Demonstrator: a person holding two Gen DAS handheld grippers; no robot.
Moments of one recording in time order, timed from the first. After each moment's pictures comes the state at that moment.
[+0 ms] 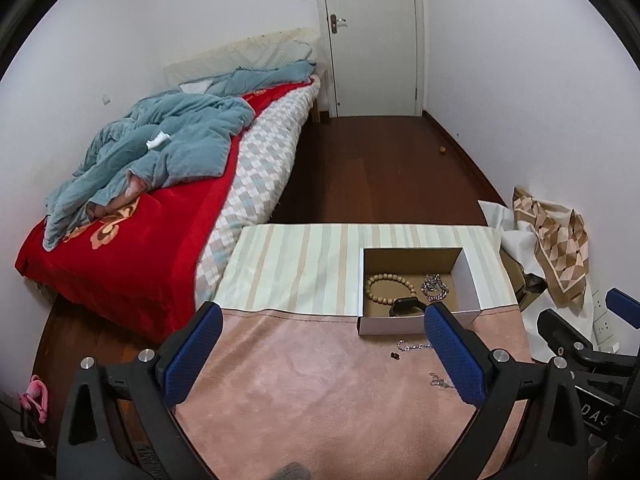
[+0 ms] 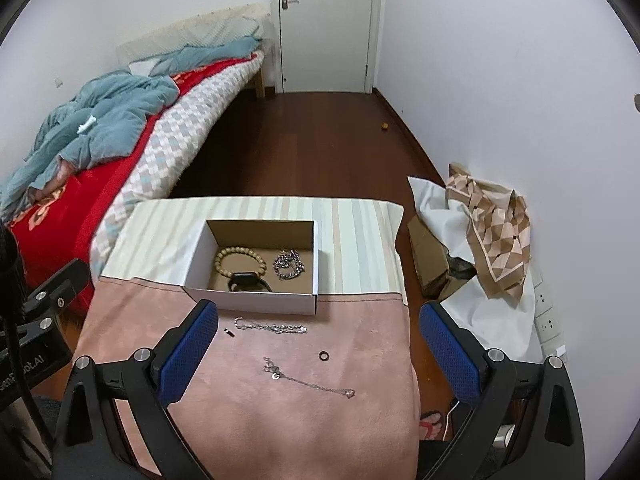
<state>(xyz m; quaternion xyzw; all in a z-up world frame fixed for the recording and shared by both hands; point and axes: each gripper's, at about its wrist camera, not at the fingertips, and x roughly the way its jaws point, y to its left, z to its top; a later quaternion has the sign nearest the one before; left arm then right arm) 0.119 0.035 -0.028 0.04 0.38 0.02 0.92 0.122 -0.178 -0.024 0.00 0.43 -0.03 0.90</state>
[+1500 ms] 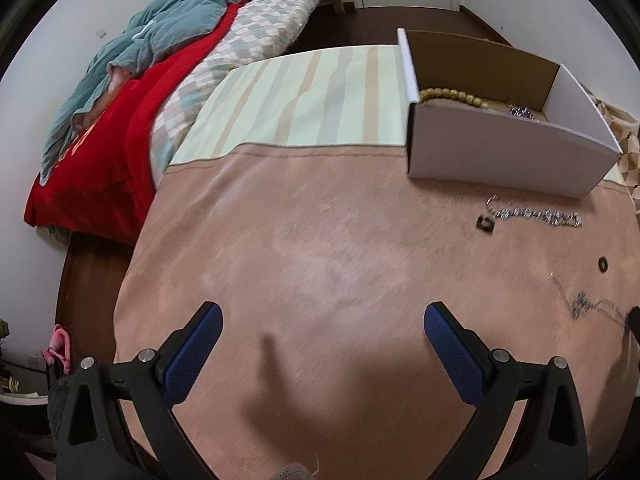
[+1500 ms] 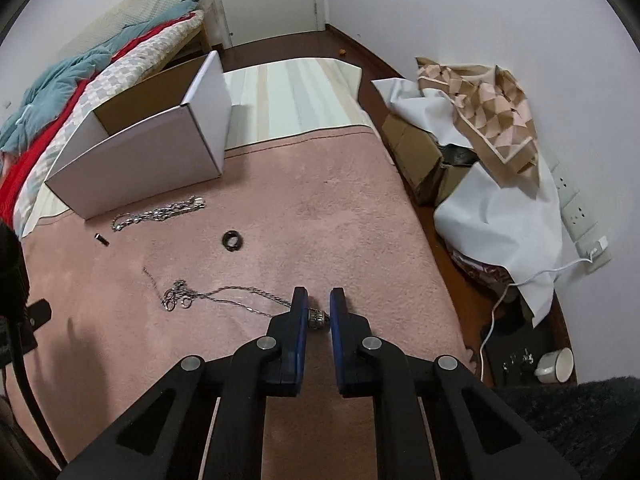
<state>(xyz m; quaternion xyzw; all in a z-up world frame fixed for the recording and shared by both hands) 0.152 0.030 -0.238 0.07 0.55 0.09 0.83 0.104 -0.250 -0.242 0.08 0.50 -0.10 0.86</state>
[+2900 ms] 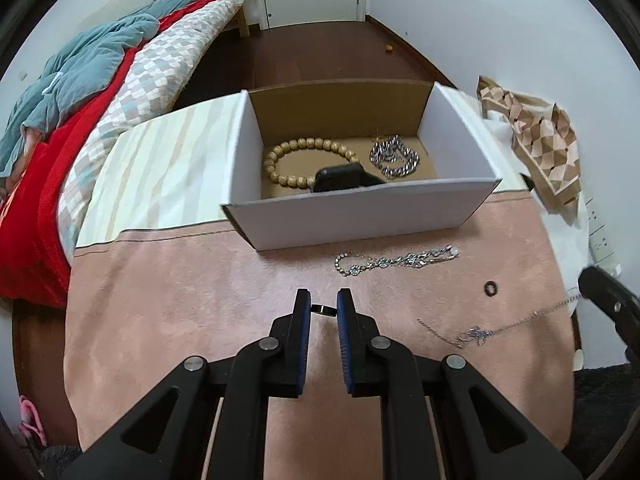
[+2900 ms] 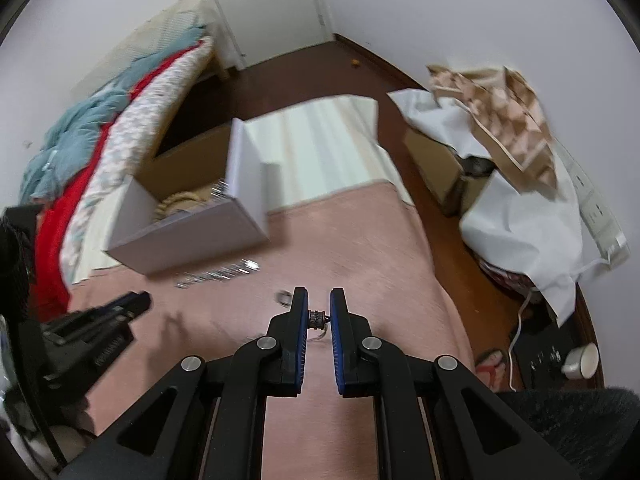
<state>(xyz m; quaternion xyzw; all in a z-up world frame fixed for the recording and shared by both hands) 0.176 -0.029 -0.203 0.05 0.53 -0.08 0.84 0.118 -0.257 -0.176 0.15 0.47 -0.05 0.87</state>
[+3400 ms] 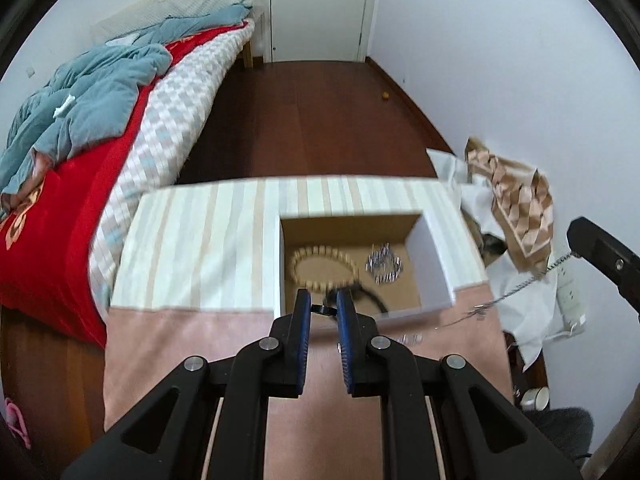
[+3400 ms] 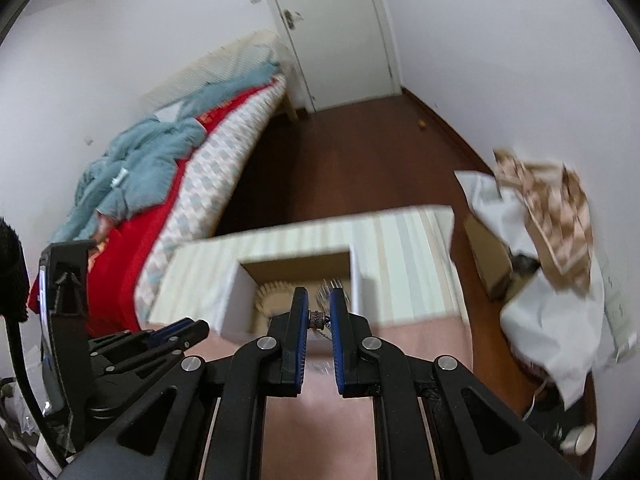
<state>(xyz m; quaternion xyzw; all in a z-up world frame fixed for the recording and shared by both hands) 0.222 -0.005 -0.096 0.01 0.48 -0.10 0.87 0.171 -0.215 -0.041 0.12 0.39 0.05 0.91</state>
